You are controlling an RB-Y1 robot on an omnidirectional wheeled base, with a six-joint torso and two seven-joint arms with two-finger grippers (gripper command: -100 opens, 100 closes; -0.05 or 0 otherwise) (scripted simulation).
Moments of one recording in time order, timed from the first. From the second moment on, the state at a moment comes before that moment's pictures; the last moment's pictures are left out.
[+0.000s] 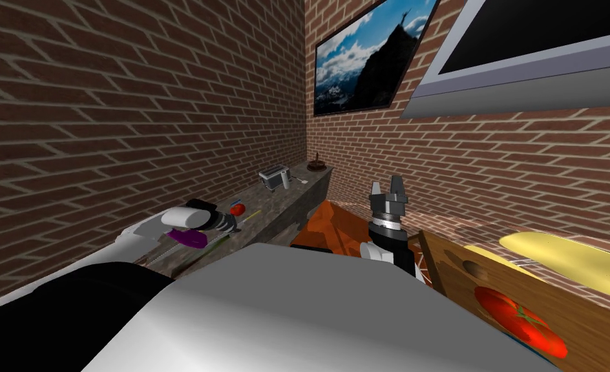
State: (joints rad) left arm 0.57 1.15 0.30 -1.89 1.11 1.13 0.82; right arm 0.52 -0.01 0.07 -2.30 -0.01 -0.48 0.06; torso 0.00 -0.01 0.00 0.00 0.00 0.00
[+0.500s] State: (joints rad) left arm 0.62 1.22 0.28 -1.81 1.23 1.23 0.91; right arm 0.52 -0.01 0.07 -2.30 -0.01 -0.48 0.06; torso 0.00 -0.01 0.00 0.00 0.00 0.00
